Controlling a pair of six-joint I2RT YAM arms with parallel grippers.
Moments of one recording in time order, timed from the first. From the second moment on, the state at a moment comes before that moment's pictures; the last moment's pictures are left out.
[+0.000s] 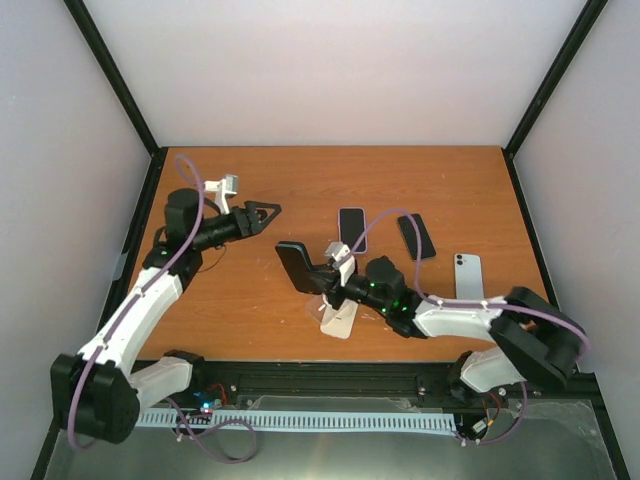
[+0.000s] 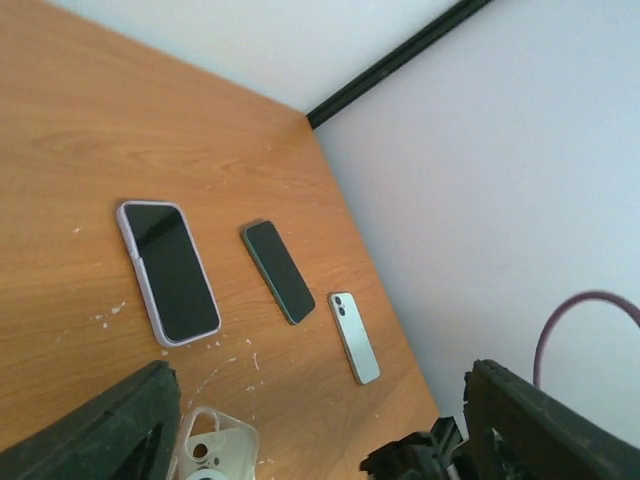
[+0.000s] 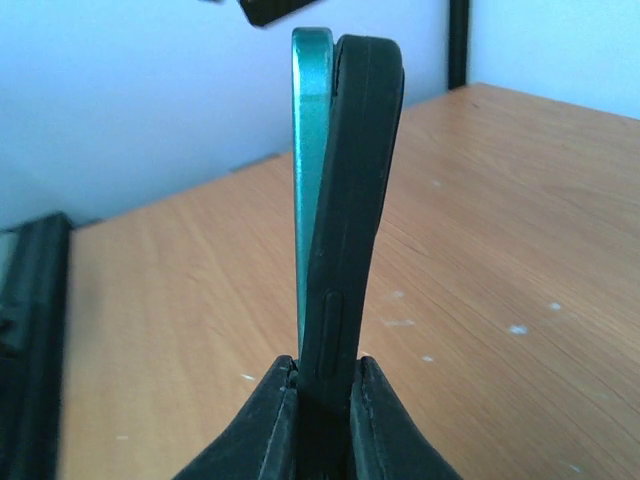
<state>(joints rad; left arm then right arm) -0.23 1.11 0.81 -0.03 0.71 -0.71 0.92 1.44 0.48 0.75 -0.18 0.10</state>
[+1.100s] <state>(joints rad) -0.21 0.84 0.55 0.27 1.18 -0.91 0.92 1.16 0.50 0.68 -0.45 0.39</state>
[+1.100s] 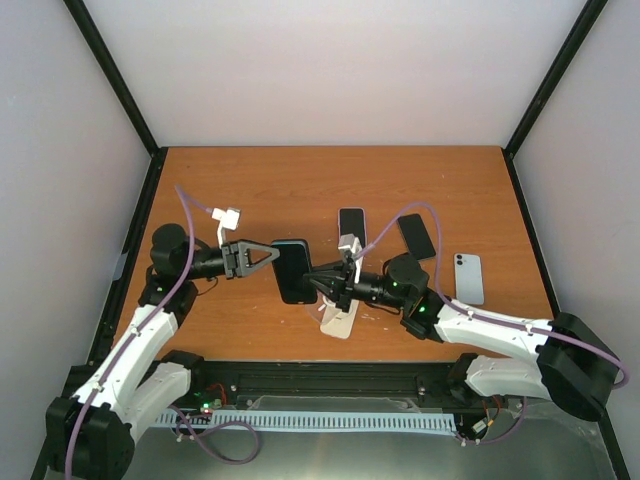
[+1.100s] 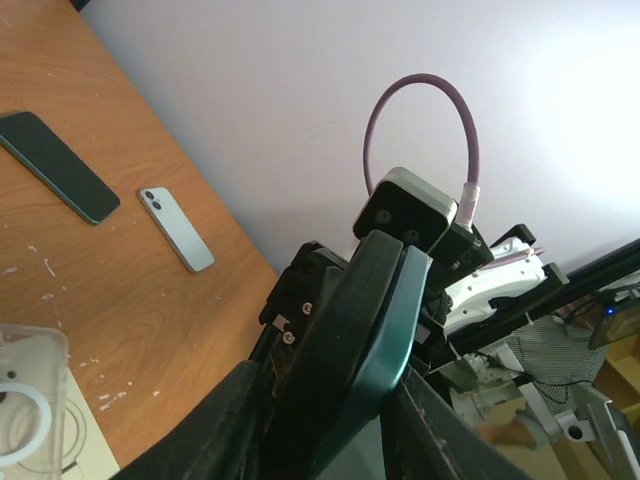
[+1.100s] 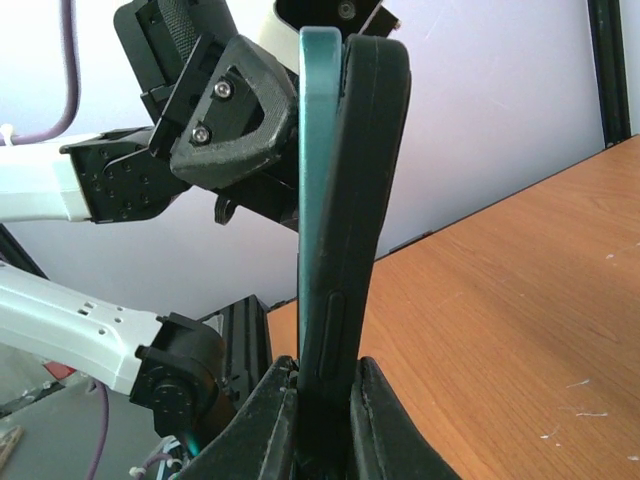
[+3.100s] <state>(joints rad) -0.21 0.92 0.56 0.26 1.25 -0.76 0.85 1.18 0.65 0.56 -0.47 0.72</state>
